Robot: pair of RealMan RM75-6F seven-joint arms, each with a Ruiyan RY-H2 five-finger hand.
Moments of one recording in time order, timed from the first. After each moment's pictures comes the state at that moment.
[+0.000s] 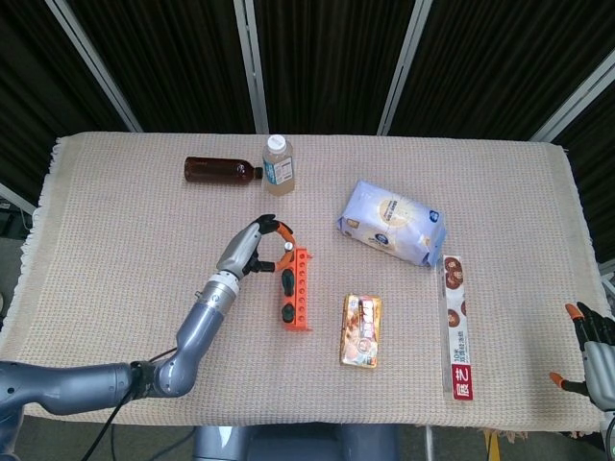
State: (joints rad) left arm -0.91 -1.68 -0.42 -1.59 0.65 0.97 0.02; right arm 0.01 -1.15 0.04 -1.42 -1.37 1.35 0.09
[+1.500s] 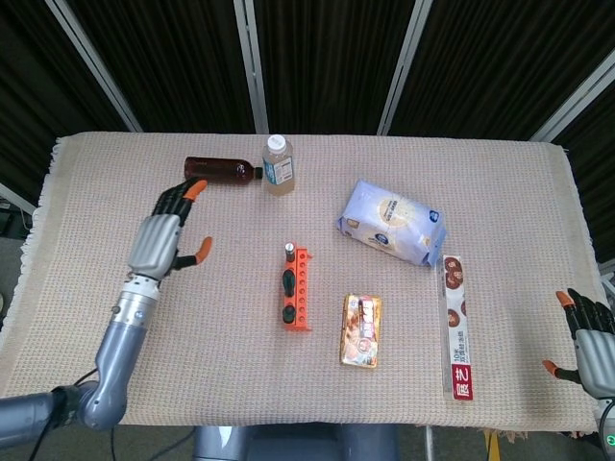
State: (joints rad) left arm -0.66 -1.36 -0.26 -1.83 1.00 1.31 0.28; right arm 0.05 -1.14 0.06 -1.46 -1.41 1.36 0.05
